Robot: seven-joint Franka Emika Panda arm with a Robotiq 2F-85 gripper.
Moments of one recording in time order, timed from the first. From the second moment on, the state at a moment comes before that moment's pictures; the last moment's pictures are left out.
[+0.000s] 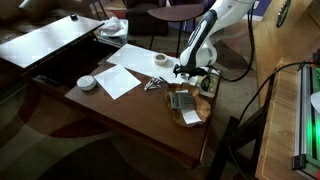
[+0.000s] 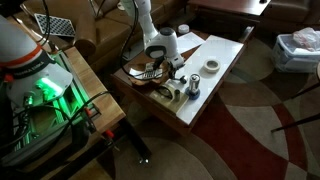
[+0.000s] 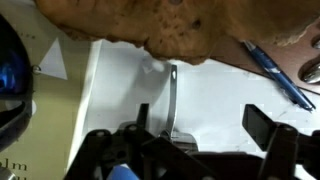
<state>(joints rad) -0.15 1.32 0.02 -1.65 0.39 3.12 0.48</state>
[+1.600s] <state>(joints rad) -0.41 1.26 0.35 -1.66 0.39 3.25 0.33</state>
